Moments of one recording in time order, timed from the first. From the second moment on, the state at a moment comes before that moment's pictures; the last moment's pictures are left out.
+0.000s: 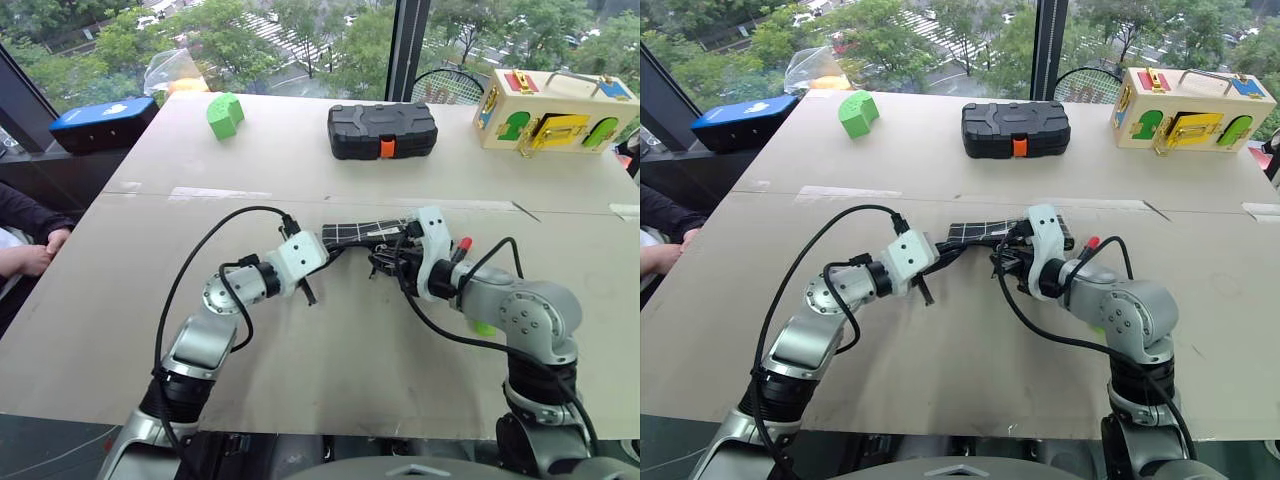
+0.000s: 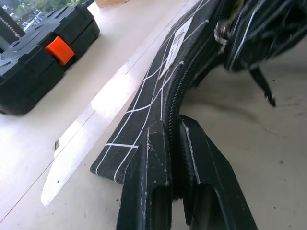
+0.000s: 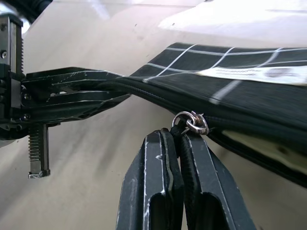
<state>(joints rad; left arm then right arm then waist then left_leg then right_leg) -0.27 0.50 -0.17 -0.18 0.02 0.13 -0.74 -0.48 -0.08 0.02 -0.38 0.63 1.33 0.19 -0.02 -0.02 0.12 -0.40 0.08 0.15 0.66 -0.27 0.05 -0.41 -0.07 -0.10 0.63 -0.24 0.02</state>
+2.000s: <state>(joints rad) -0.28 0.48 -0.18 -0.19 -0.01 0.19 -0.75 -0.61 -0.65 0.66 -0.22 -0.31 0.50 0.52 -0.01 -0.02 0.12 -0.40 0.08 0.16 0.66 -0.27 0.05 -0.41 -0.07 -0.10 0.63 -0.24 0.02</state>
